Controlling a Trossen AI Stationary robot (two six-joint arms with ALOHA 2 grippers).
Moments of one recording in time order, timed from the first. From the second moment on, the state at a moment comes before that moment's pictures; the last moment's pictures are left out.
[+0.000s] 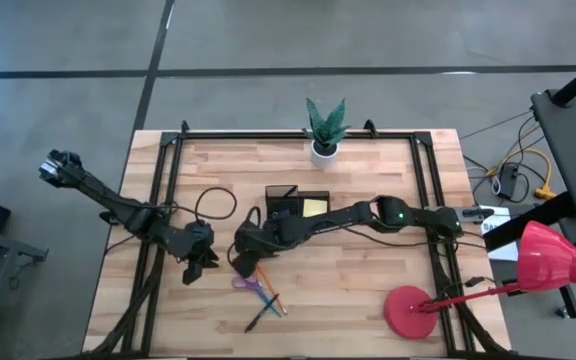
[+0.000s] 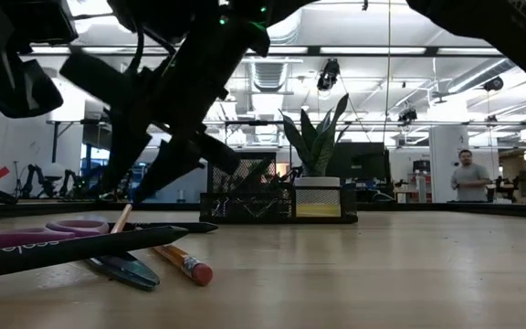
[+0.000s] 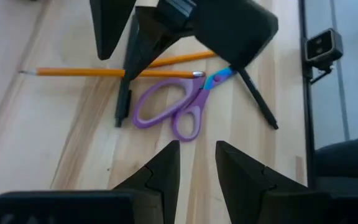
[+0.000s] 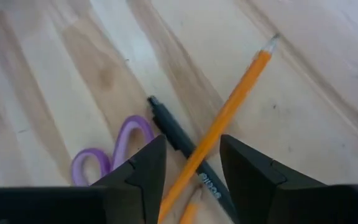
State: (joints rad) left arm -0.52 0.82 0.55 -0.51 -0.09 -0.79; right arm 0.14 2.50 2.18 -0.67 0.08 0.81
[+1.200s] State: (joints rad) left arm -0.62 0.83 0.54 -0.52 -0.22 -0.97; right arm 0.14 2.49 2.30 -0.94 0.12 0.53
